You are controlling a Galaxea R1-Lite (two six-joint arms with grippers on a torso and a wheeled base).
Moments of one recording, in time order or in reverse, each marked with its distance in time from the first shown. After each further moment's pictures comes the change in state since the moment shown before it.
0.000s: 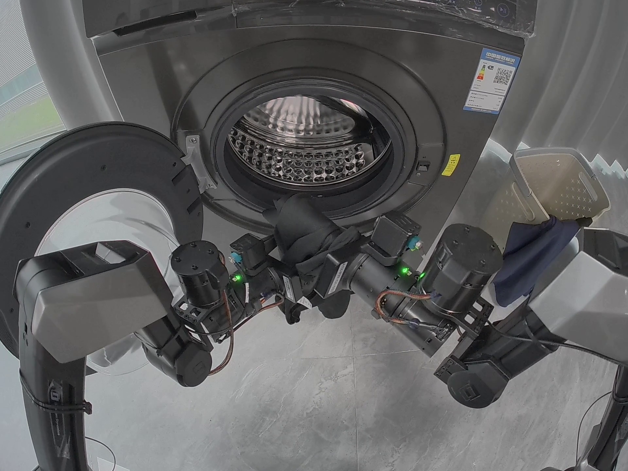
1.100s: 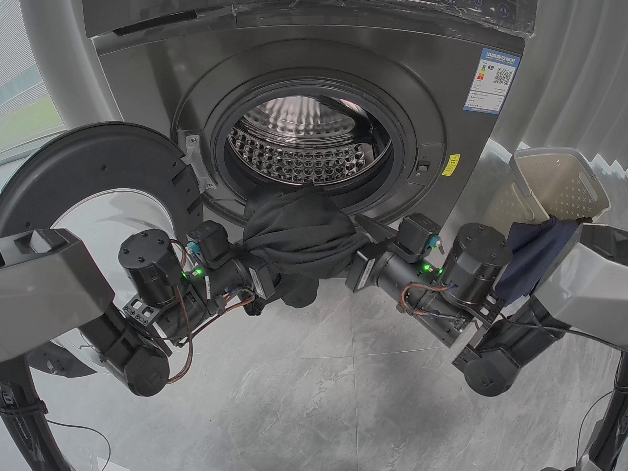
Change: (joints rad) left arm 0.013 -0.234 0.216 0.000 0.018 -0.024; right arm -0.097 0.003 0.057 -0.003 0.011 0.003
